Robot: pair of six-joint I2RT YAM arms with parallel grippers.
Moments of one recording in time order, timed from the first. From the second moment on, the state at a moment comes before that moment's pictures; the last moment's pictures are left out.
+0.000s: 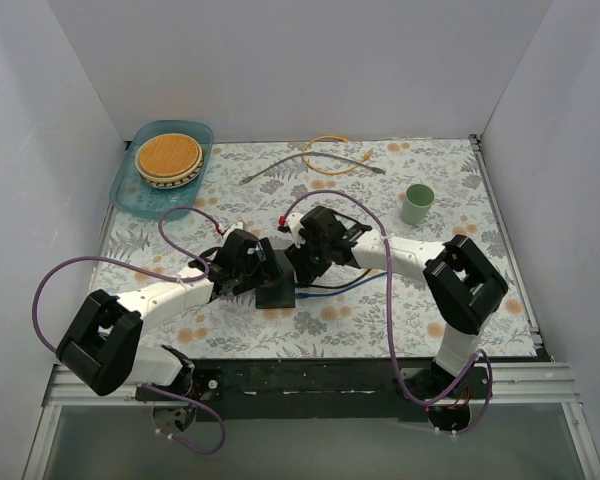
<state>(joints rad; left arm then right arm) -0.62 1.33 0.64 -0.19 -0.08 -0.90 0.84 1.78 1.13 -0.31 -0.21 0.01</state>
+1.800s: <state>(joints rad) -0.30 2.44 2.12 -0.43 -0.37 -0.26 0.47 1.30 0.97 -0.25 -0.19 0.18</state>
